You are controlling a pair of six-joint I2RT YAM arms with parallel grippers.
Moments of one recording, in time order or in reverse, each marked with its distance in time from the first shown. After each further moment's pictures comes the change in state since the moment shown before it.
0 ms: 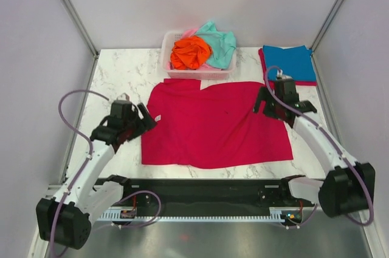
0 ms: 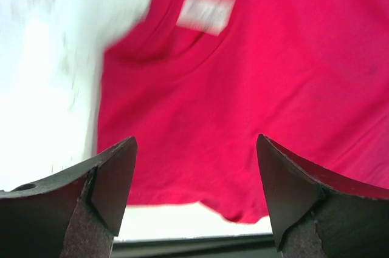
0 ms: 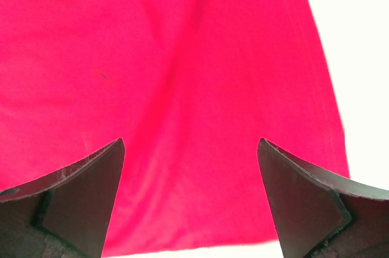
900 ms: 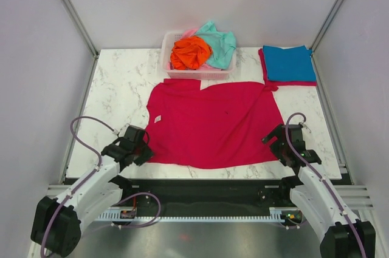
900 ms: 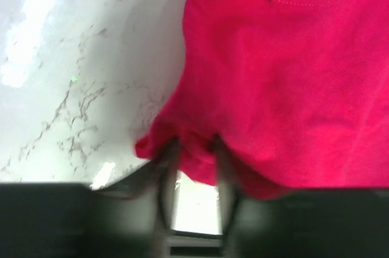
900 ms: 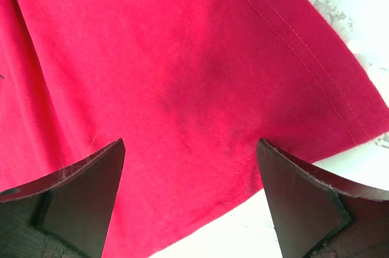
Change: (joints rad) left arm -0.171 -0.129 -0.391 -0.023 -0.114 -0.365; right arm -0.069 -0.566 -0.681 0.053 0.053 0.520
